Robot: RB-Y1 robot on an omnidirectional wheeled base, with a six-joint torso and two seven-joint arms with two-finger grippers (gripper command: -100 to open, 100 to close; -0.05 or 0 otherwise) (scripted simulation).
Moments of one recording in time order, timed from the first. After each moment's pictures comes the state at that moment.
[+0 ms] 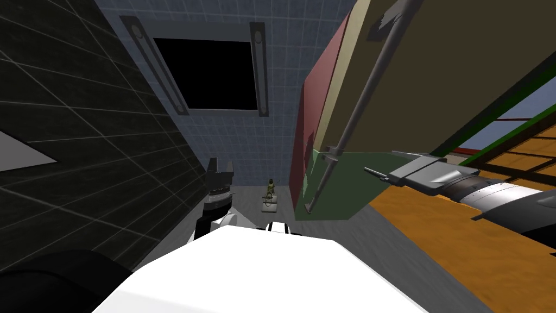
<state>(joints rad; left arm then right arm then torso) 0.52 -0.04 -0.02 -2.31 0.06 -0.63 -0.09 1.35 -1.08 -1.24 -2.43 0.29 -0.11 0.44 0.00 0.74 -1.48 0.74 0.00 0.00</state>
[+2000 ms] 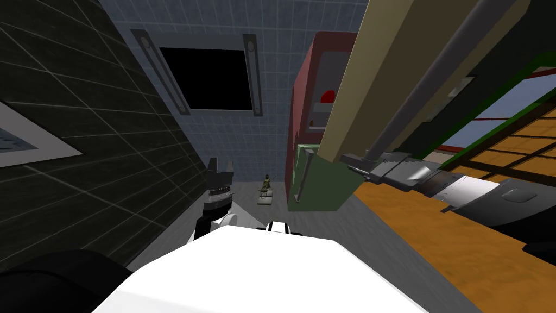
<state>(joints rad) 0.52 -0.04 -0.02 -2.31 0.06 -0.63 -0.09 1.34 -1.13 -1.28 -2.55 0.26 -0.15 0.44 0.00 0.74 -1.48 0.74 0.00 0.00</state>
